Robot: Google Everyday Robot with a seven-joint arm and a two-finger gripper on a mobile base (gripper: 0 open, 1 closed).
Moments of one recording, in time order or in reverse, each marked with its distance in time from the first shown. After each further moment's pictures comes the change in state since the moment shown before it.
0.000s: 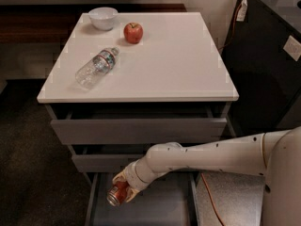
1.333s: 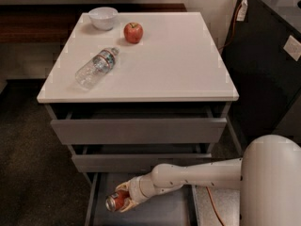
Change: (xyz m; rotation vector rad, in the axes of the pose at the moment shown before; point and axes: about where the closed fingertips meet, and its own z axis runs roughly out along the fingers) arm 0.048 0.040 0.097 0.096 -0.124 0.396
